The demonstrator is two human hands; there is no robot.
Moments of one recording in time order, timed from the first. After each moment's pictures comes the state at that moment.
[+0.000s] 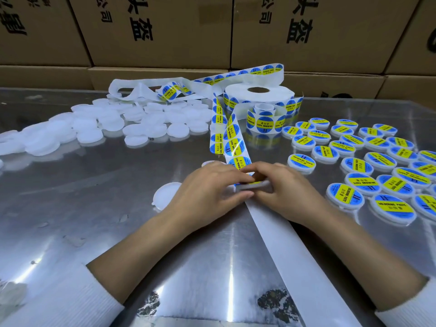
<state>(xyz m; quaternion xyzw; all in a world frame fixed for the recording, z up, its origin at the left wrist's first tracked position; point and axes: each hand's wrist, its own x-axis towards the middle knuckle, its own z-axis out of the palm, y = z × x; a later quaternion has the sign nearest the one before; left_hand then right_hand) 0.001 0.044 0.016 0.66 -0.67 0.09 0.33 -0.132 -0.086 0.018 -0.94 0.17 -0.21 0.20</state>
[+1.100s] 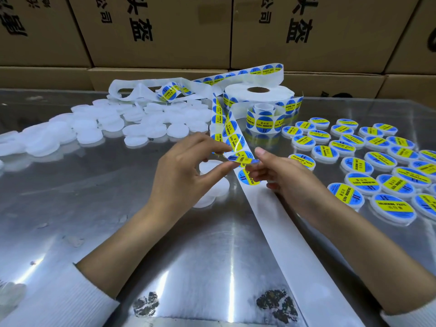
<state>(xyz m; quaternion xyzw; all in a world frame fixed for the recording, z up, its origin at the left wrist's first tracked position) 0.009 0.055 0.039 0.64 -0.57 0.22 0.46 -0.127 -0.075 0.041 -0.72 0.27 -0.19 0.60</state>
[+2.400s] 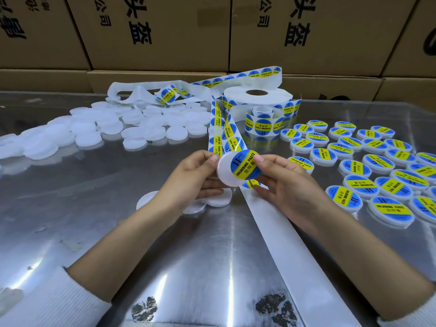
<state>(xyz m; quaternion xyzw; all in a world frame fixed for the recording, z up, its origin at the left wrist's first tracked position) 0.004 0.047 0.042 0.61 -0.32 -0.35 0.63 -0.132 -0.073 0.033 -0.58 0.21 -0.23 0.75</state>
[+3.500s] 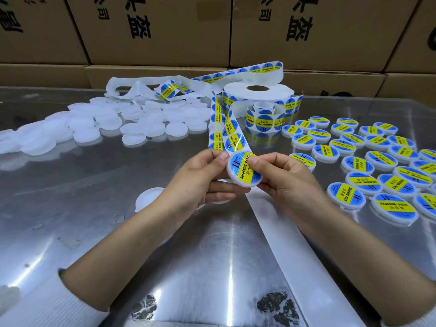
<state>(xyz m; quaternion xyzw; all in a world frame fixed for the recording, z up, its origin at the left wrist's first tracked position) -0.012 0.054 0.049 0.56 -0.35 -0.41 0.63 -0.128 -0.063 0.032 -0.60 0.21 -0.30 0.71</state>
